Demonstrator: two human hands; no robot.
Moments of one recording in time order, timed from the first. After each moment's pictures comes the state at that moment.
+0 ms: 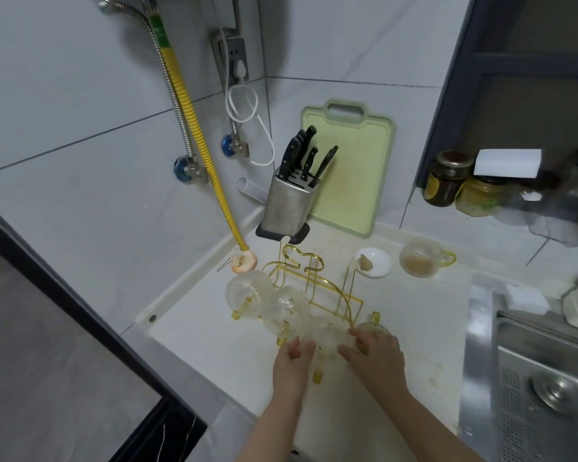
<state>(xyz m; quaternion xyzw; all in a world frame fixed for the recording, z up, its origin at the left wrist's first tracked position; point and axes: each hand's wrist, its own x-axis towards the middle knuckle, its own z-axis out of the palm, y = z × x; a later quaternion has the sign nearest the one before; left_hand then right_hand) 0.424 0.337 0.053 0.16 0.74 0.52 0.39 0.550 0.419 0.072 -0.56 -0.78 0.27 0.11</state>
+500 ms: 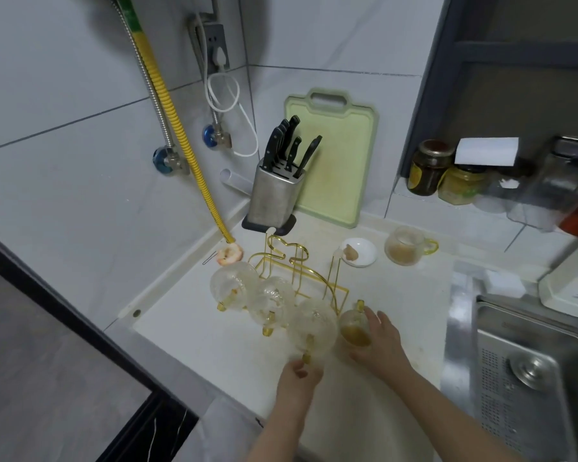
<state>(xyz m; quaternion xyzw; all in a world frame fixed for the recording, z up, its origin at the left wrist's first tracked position) 0.460 0.325 0.034 0.15 0.76 0.42 0.47 0.584 0.457 0.037 -0.54 -0.77 0.33 0.05</state>
